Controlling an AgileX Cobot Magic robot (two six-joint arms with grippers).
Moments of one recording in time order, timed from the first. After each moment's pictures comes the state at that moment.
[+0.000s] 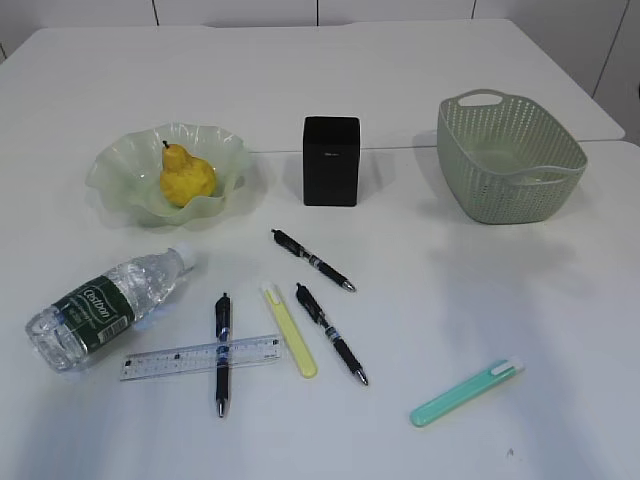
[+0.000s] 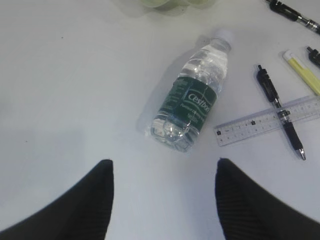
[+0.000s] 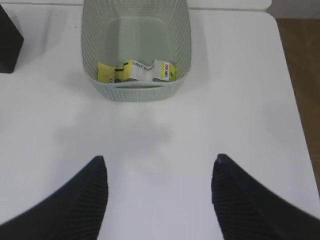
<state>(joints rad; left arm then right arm) 0.02 1.02 -0.86 -0.19 0.84 0.23 0.01 1.35 -1.19 -0.13 0.78 0.06</state>
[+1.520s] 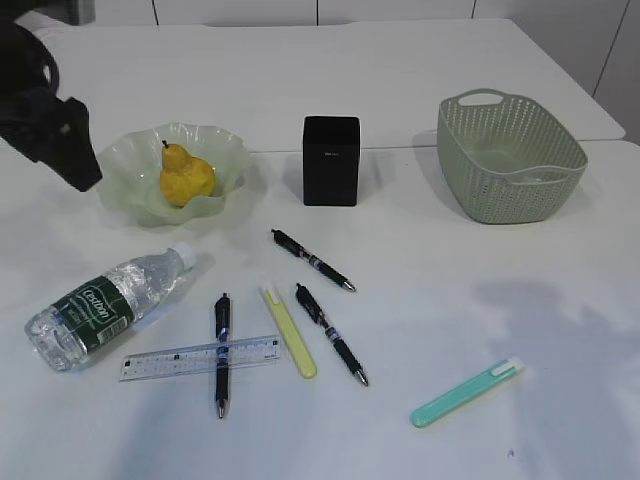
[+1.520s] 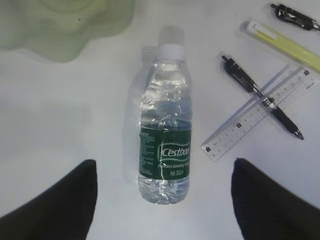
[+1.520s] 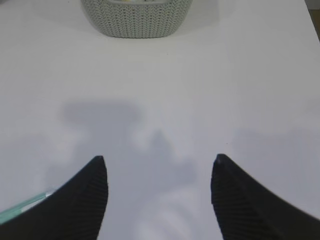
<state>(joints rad) -0.20 1.71 -1.56 -0.11 1.21 0.41 -0.03 1.11 -0.60 -0.16 0.37 0.09</state>
